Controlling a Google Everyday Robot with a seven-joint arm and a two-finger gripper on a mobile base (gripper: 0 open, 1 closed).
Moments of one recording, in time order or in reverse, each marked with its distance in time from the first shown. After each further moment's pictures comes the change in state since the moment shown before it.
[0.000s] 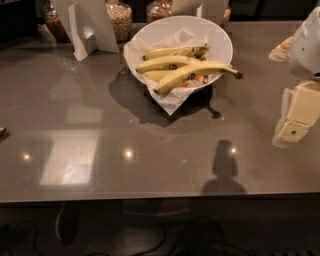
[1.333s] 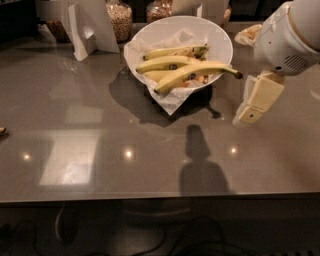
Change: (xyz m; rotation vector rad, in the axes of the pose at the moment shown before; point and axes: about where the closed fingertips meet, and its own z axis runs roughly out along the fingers) arm -0.063 -0.036 0.021 0.107 -0.237 -0.109
